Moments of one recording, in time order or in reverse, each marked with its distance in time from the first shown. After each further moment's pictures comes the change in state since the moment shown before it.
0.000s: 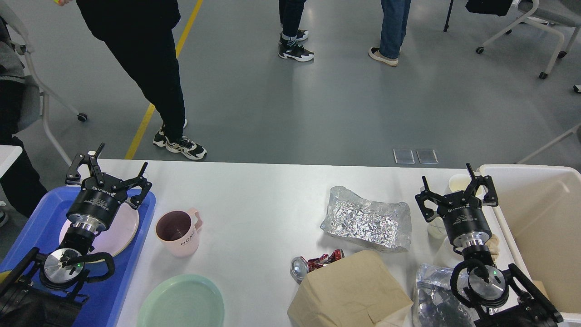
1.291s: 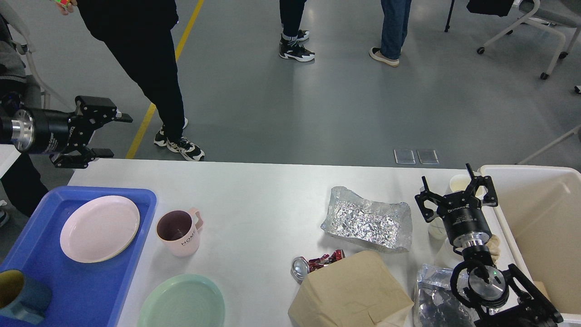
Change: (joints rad) left arm -1.086 0.571 1.834 0.006 0.011 -0.220 0.028; right arm -0.001 0.000 0.000 0.000 0.000 0.001 0.000
